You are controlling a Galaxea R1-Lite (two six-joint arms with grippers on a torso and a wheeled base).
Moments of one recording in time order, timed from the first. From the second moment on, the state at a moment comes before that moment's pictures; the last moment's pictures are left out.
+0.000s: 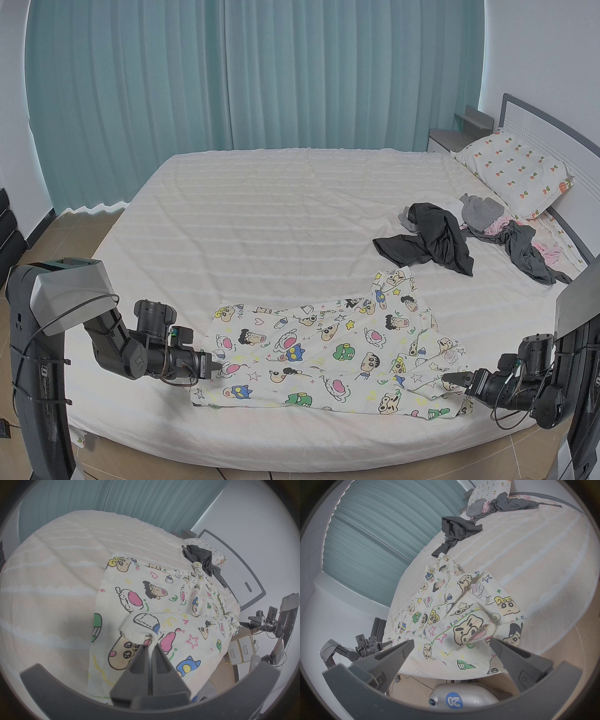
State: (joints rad) left arm -0.12 2.36 -0.79 -0.68 -0.45 -0.10; right arm 0.04 2.29 -0.03 -1.55 0.36 0.60
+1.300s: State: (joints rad) left arm -0.13 2.12 -0.56 -0.47 -0.44 -0.09; right arm 0.11 2.33 -0.08 -1.55 0.32 0.70
